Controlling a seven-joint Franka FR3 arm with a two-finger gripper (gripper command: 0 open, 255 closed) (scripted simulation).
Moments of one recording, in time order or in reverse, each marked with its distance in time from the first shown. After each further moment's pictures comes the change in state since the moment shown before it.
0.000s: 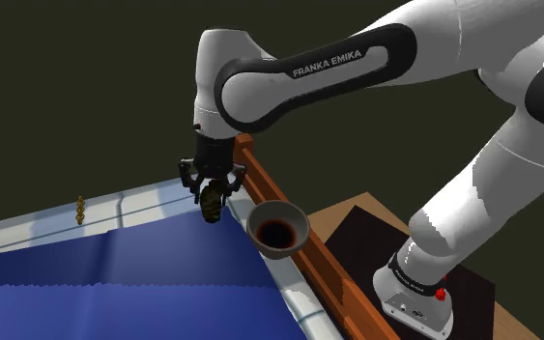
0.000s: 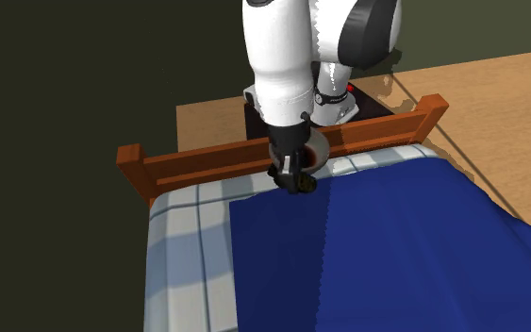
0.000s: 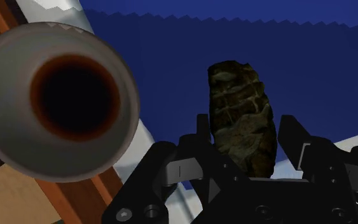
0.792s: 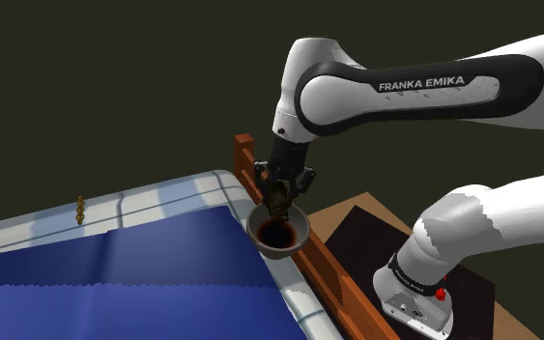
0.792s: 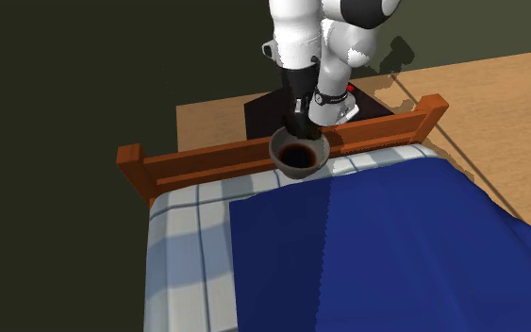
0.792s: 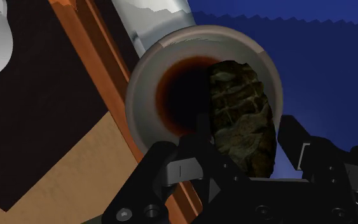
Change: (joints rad) arm 0.129 -0.566 -0.303 -0.425 0.325 -0.166 -0.357
